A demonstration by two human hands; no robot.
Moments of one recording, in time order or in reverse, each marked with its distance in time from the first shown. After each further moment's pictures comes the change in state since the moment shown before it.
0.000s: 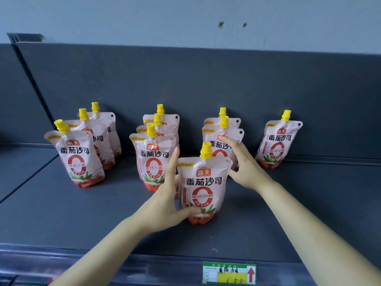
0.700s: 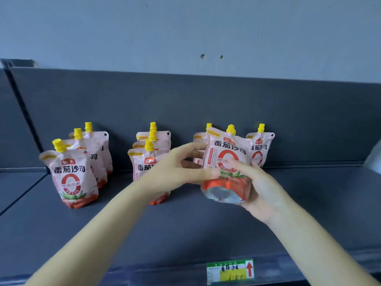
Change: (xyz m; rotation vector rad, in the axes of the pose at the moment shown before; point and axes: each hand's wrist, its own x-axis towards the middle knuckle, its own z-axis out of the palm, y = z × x) left_hand 0.043 0.087 -0.034 -0.304 -0.172 -0.099; right_hand -0.067 -0.149 -0.019 1.165 0.289 0.503
